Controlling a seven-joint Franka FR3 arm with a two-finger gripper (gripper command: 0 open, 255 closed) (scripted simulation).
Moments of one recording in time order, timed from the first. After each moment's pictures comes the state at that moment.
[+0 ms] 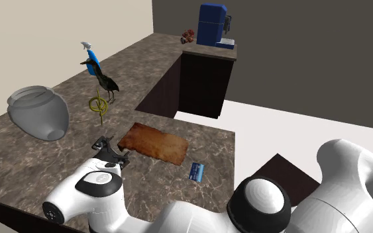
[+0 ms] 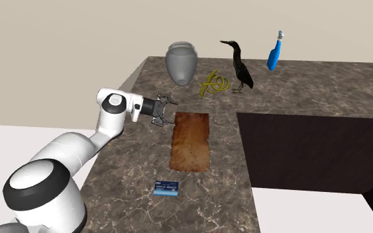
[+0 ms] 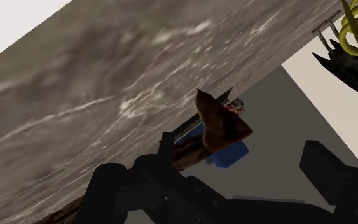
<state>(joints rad) -1.73 -1.69 1.69 -0.88 0.34 1.89 2.38</state>
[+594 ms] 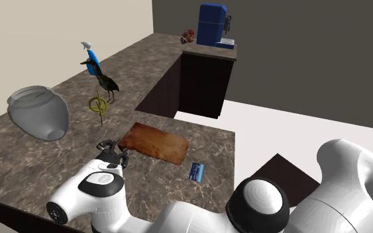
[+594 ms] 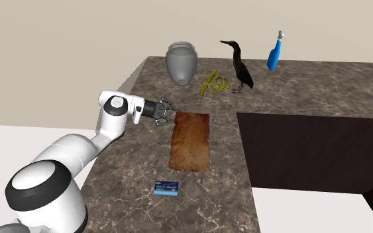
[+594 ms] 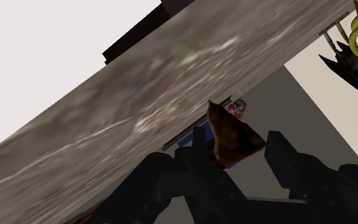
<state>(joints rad) -1.73 -1.71 1.70 -0.89 0.34 1.89 2.39</state>
